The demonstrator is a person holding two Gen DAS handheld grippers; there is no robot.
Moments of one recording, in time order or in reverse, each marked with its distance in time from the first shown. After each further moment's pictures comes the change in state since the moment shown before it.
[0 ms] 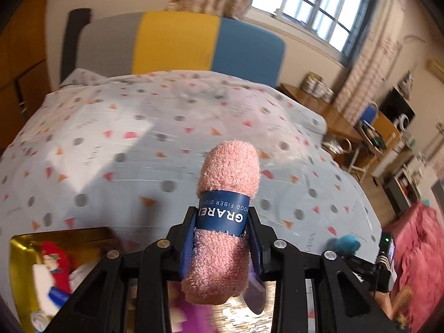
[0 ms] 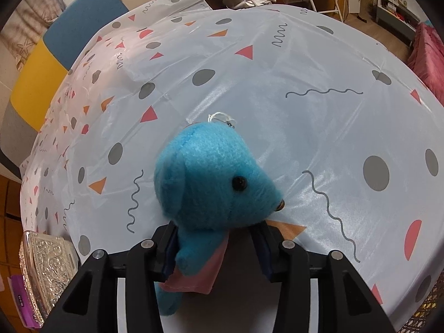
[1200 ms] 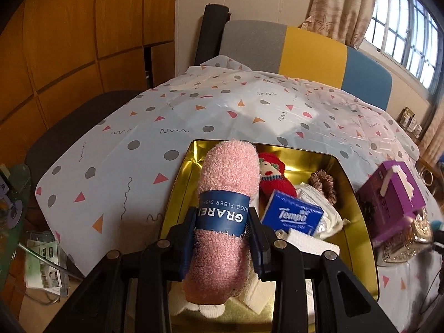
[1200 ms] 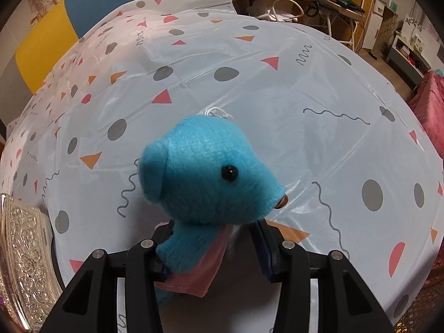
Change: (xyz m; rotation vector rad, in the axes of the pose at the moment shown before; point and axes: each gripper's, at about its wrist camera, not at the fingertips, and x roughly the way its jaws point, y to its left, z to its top) left arm -0.120 0.222 -0.191 -0.225 -0.124 0.448; right arm 0.006 0.031 -0.011 -0.200 -0.028 -0.124
